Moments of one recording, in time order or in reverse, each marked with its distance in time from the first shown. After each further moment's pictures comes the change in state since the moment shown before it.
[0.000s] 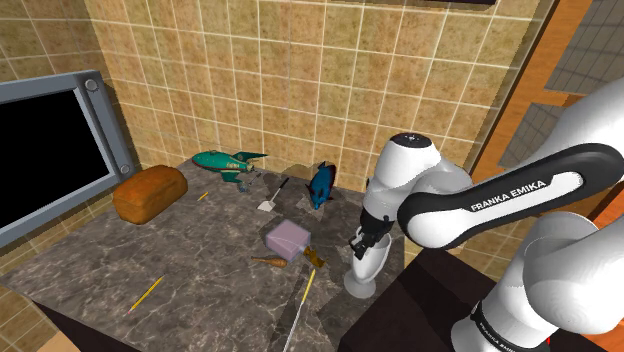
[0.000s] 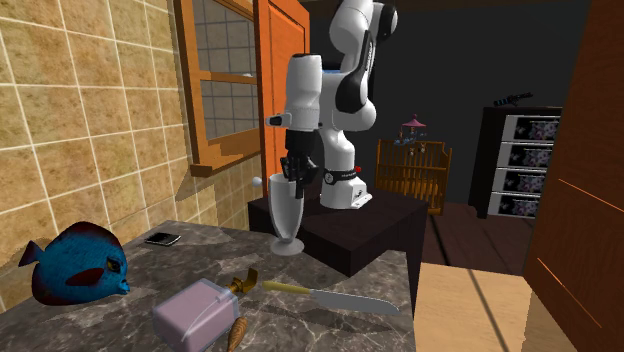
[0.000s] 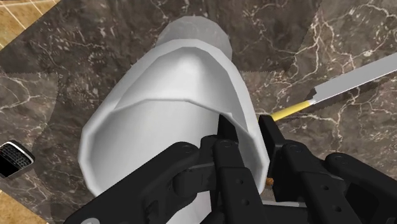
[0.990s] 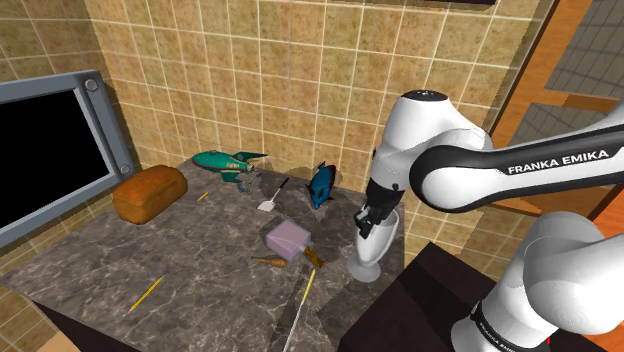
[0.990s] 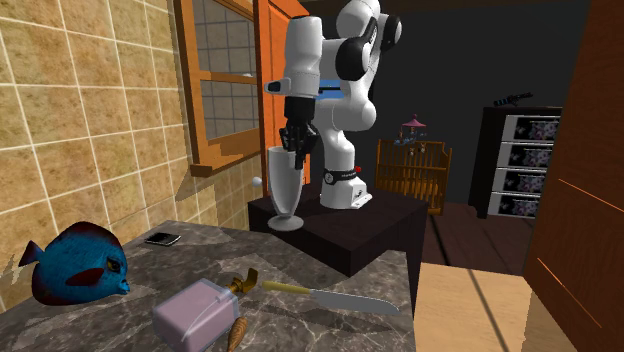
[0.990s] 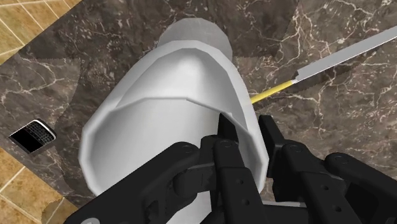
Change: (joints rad) arm 0.003 -0.180 -0.042 0.112 -0.021 -0.291 -0.008
